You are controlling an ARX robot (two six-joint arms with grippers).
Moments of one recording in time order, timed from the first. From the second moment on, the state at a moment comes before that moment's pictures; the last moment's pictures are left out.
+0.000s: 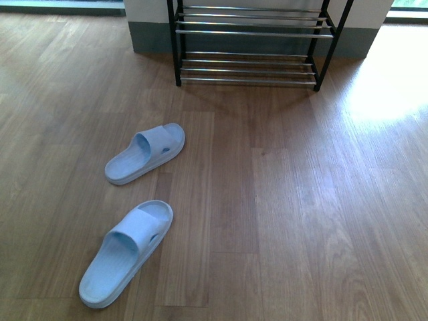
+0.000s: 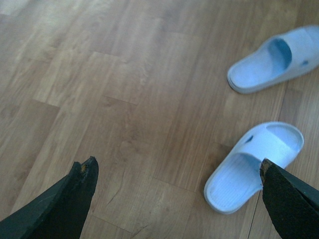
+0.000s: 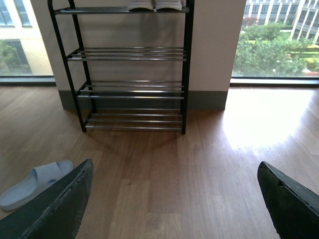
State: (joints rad) left arm -0.12 1.46 0.47 0.20 -0.37 -0.15; right arm 0.00 0.00 0.02 0.00 0.00 0.00
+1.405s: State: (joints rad) left arm -0.17 2.79 1.19 0.44 -0.23 0.45; right arm 0.00 0.00 0.02 0.00 0.00 0.00
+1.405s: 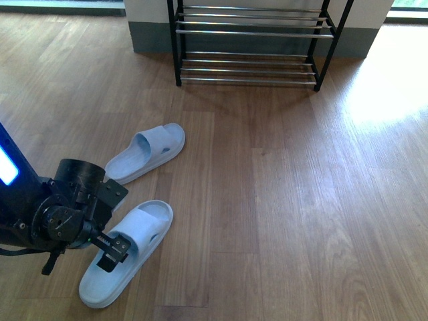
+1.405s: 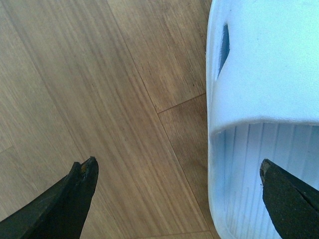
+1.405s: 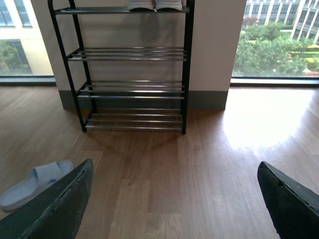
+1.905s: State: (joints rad) left arm -0.18 2.95 1.33 0.61 -0.21 0.53; right arm 0.00 0.00 0.02 0.00 0.00 0.00
